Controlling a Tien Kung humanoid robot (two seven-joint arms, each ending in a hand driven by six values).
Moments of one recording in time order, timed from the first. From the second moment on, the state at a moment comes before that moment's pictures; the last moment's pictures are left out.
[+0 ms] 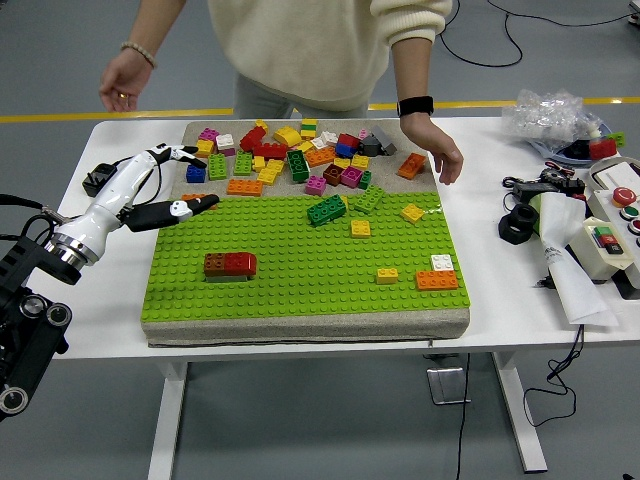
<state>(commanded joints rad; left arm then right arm) -0.32 0.21 -1.46 -1.25 1.77 -0.08 -0.28 0.18 -0.19 1.45 0.18 -1.05 -0.07 -0.19</state>
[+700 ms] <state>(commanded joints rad) -0.41 0.30 -1.43 -1.12 1.24 -0.12 -0.25 0.18 -0.17 1.44 0.18 -1.09 -0.09 -0.20</state>
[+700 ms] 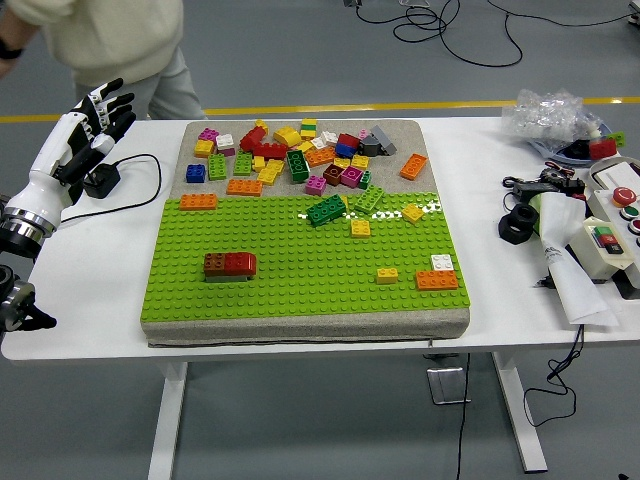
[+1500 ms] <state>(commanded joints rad) -0.41 0.34 -1.44 -1.16 1.22 -0.11 -0.20 0.15 -0.15 1.43 0.18 -1.13 -0.10 -0.20</state>
